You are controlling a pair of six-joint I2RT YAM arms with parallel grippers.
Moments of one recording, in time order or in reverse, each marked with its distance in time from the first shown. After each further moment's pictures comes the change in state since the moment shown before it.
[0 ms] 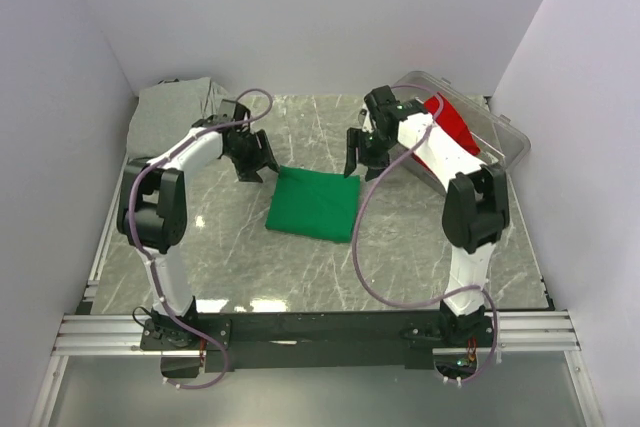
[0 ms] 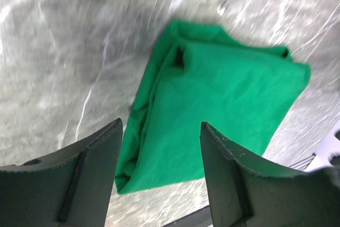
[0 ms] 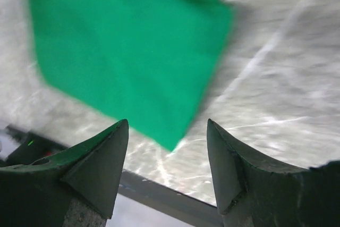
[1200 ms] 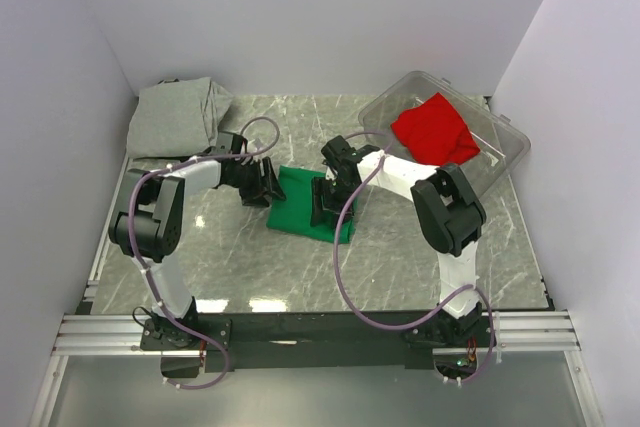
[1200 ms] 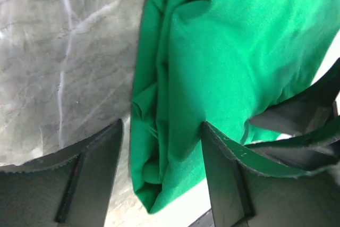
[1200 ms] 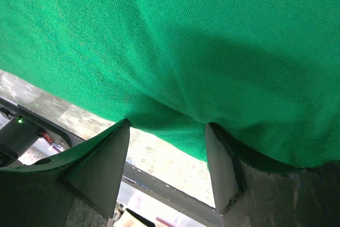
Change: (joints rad) left arm 0.000 -0.094 -0.374 0.313 0.201 0.128; right arm 0.246 0.044 -0.315 0.292 -0.105 0.192
